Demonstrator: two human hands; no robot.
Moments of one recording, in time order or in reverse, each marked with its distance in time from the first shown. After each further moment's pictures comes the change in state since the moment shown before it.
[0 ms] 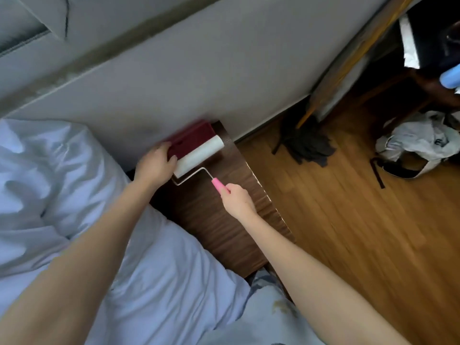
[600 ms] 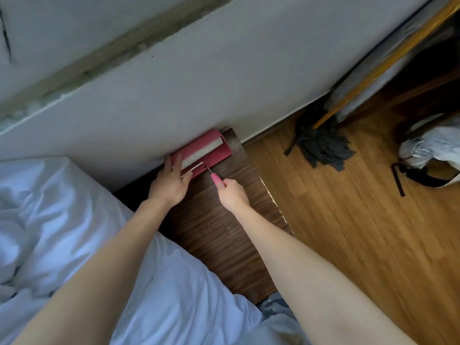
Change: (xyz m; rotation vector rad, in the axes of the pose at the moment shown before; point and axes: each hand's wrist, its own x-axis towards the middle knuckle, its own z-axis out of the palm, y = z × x) left_hand 0.061 -0.030 0.059 0.024 -0.237 -0.049; right_hand 0.117 -0.031 0.026 0.000 -0.063 0.091
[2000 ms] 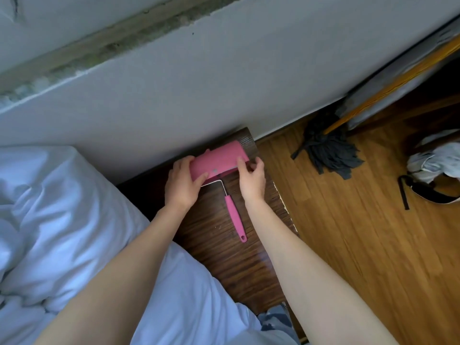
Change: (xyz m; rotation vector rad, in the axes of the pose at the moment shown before) left_hand 0.006 -0.003 0.029 -0.329 0.256 -0.031; right_hand 0.023 -0.015 -0.007 0.467 0.329 -0.002
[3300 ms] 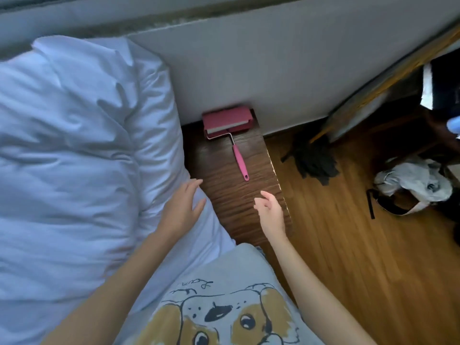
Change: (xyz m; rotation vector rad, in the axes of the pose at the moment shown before) left_hand -0.278 -0.044 -0.040 -0.072 0.017 0.206; right_hand -0.218 0.117 -0.121 -0.198 -0.135 -0.137
